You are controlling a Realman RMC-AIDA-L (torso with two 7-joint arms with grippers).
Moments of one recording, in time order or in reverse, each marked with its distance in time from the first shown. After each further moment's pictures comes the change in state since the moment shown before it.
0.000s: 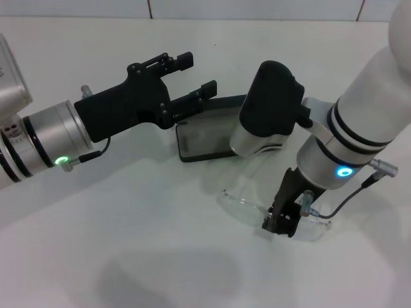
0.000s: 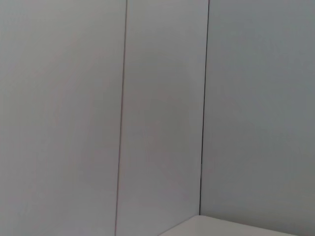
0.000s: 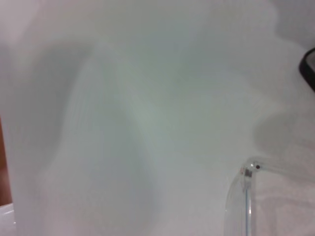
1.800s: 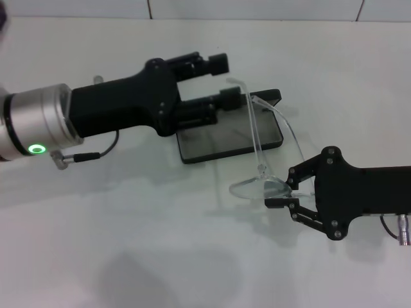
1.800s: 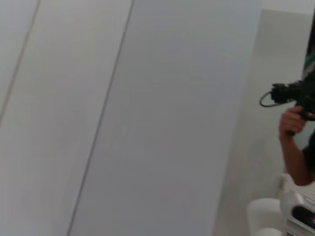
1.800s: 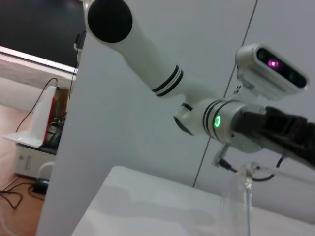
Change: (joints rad) left arm -0.053 0.032 -0.041 0.105 0.115 0.319 -0.366; right arm -0.517 -0.005 0.537 0.274 0.856 -0.126 -1.771
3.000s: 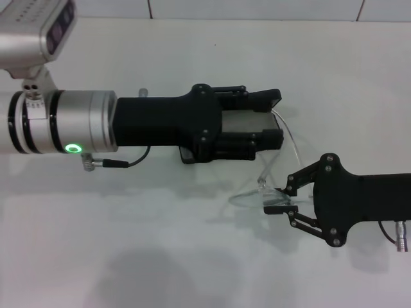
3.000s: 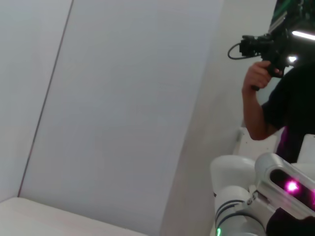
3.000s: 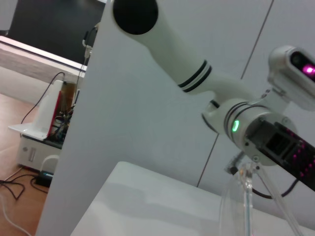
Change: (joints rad) left arm -0.094 -0.021 0.039 0.004 0.141 -0.011 -0.067; right arm 0.004 -0.001 -0.011 0.035 0.004 -0.003 -0.094
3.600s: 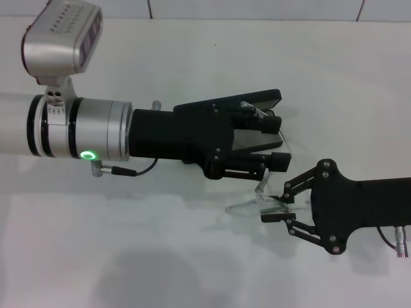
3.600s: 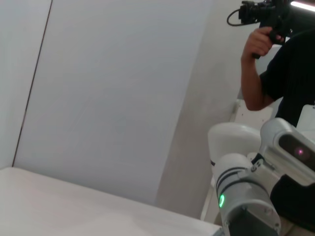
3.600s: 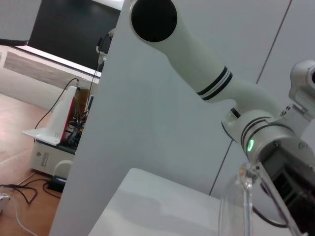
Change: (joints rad) left arm -0.025 -0.011 0.016 -0.003 0.085 -0.034 -0.003; right arm 0.003 0.000 -0.013 -0.006 0.002 -0.024 -0.001
